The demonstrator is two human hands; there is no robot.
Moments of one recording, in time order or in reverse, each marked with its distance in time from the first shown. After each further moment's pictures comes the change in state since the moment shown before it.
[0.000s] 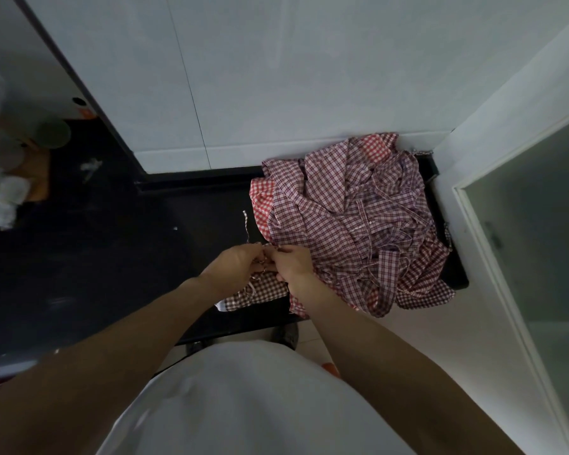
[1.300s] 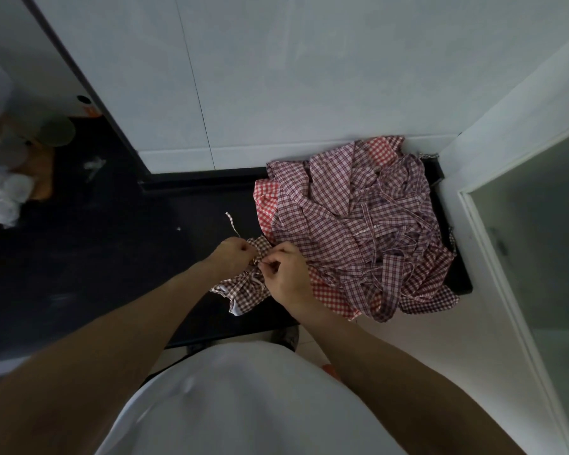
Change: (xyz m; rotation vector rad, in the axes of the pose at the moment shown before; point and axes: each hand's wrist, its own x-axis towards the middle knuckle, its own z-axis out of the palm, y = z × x) left_hand 0.022 -0.006 -0.016 -0.413 -0.061 -0.557; right_hand -0.008 0.025 0.009 -0.495 0.128 -0.798
